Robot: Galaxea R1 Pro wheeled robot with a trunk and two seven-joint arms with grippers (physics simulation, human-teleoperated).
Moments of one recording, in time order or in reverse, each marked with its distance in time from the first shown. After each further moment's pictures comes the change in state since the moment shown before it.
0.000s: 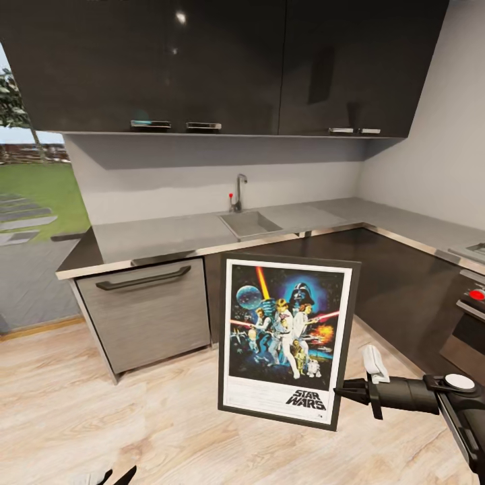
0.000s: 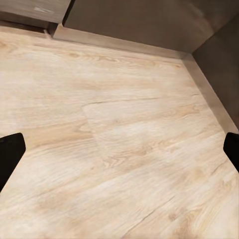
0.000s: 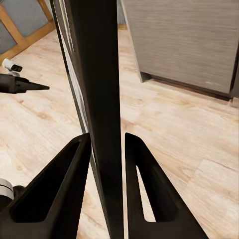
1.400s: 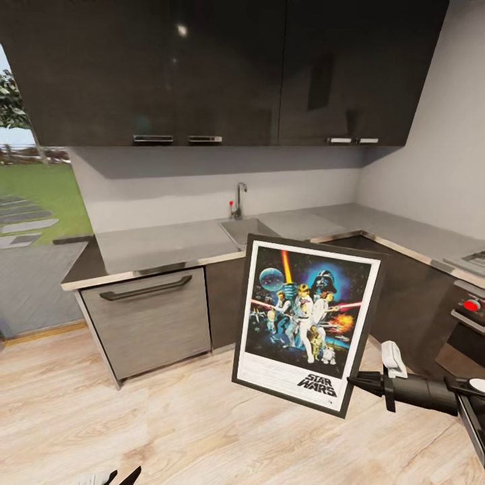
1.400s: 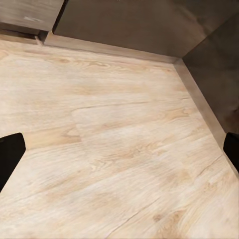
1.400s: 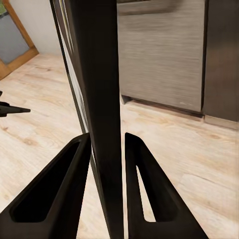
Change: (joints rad) left arm 0.001 -0.019 0.001 0.000 0.000 0.001 0.001; right arm 0.005 0.001 -0.136 -0.001 -0.004 0.003 0.003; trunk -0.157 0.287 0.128
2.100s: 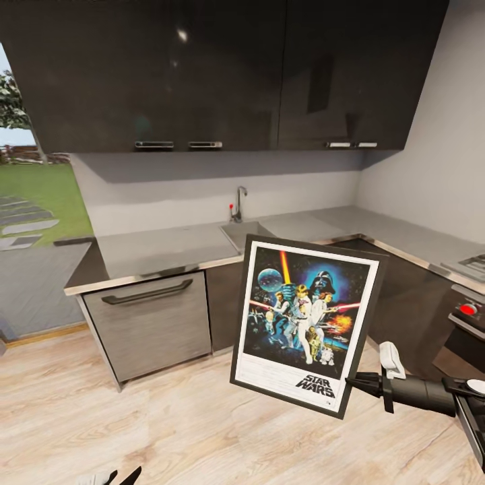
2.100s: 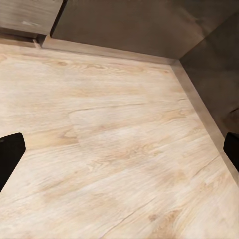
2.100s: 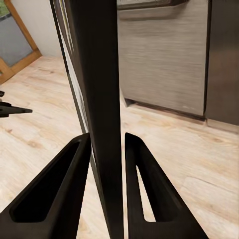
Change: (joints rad) left arm 0.000 -0.001 -0.001 0.000 0.000 0.000 0.000; right arm 0.003 0.008 0.003 -0.001 0.000 -0.003 0.000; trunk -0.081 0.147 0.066
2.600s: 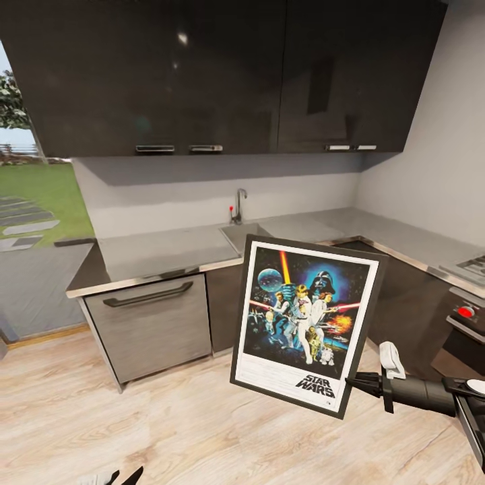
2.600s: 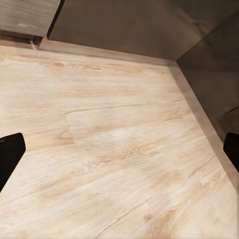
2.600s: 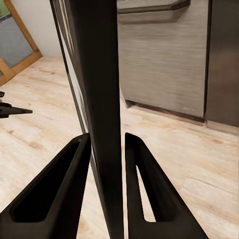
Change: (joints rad) left arm 0.000 -0.008 0.001 0.000 0.000 0.000 0.002; right arm 0.000 0.000 0.000 0.000 0.001 0.000 -0.001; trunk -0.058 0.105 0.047
